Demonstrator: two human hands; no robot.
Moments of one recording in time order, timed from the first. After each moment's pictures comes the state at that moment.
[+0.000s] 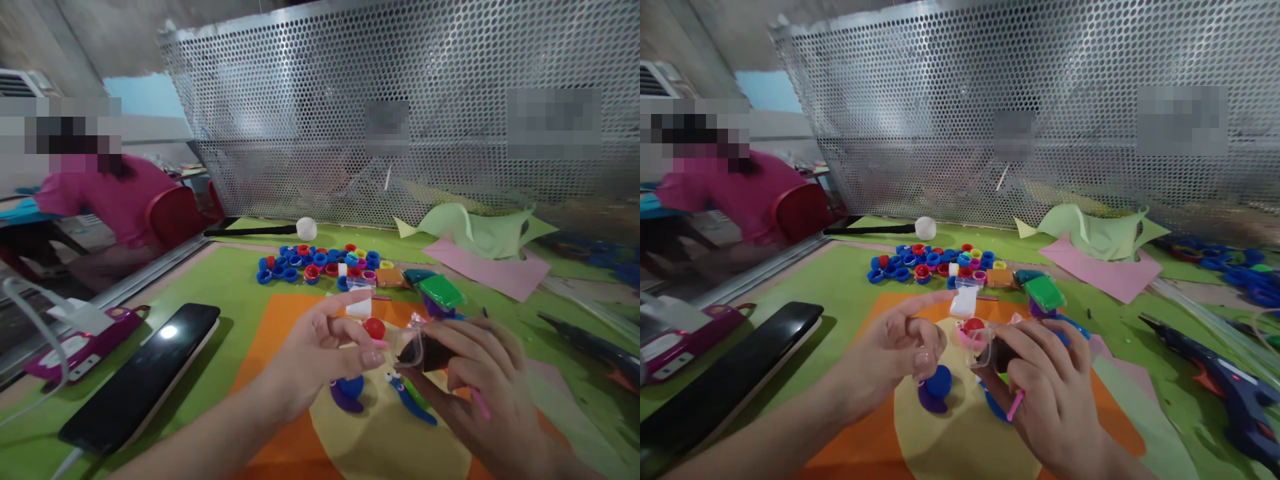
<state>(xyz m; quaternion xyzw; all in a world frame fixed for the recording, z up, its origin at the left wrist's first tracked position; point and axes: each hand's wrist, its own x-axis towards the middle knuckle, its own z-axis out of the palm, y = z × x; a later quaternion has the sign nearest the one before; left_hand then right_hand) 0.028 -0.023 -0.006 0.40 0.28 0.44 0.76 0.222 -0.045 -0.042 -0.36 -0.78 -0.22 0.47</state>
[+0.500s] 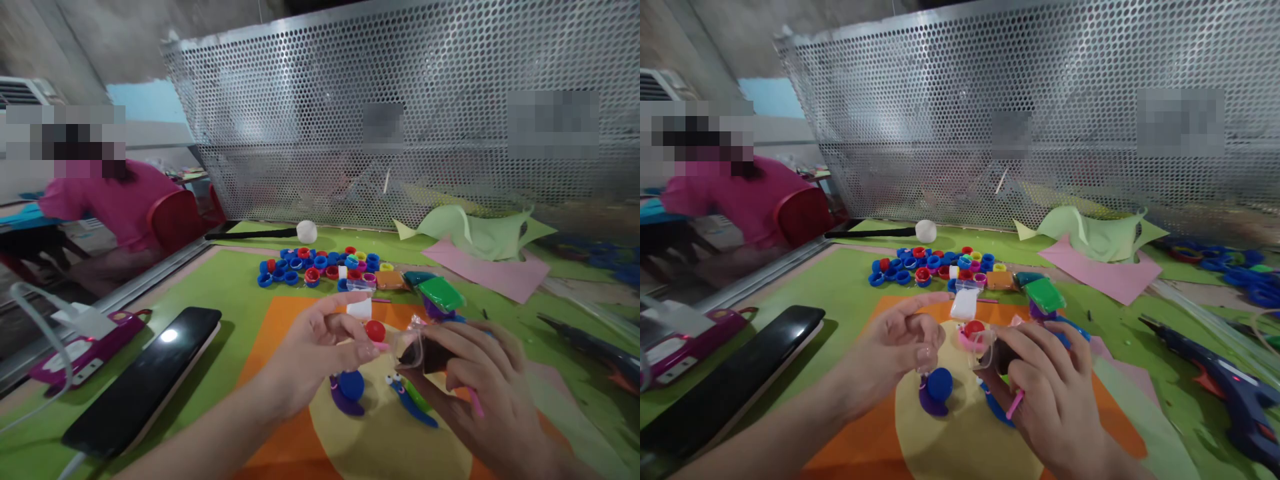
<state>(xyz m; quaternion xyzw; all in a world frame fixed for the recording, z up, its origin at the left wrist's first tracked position) 0.025 -0.019 -0.010 0.40 0.27 0.45 0.75 0.227 -0.045 -0.043 -0.37 -0.78 -0.23 0.44</state>
